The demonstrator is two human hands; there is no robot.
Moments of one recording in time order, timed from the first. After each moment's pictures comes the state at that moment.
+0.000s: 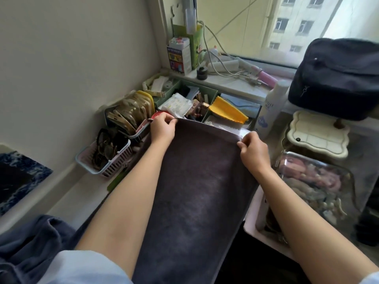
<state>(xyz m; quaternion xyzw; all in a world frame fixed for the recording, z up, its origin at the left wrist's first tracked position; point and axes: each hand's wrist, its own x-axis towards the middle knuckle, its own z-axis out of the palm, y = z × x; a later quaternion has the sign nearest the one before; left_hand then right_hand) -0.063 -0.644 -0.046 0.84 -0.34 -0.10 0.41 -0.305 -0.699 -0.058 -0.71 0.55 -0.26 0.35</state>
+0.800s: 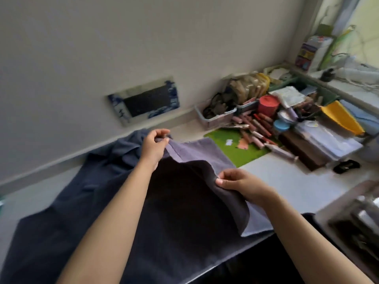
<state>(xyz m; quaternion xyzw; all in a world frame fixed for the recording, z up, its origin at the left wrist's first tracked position) -0.069 -0.241 -0.025 0.80 -0.08 -0.06 0.59 -0.255 -0.428 -0.034 -0.67 0.10 0.14 0.72</state>
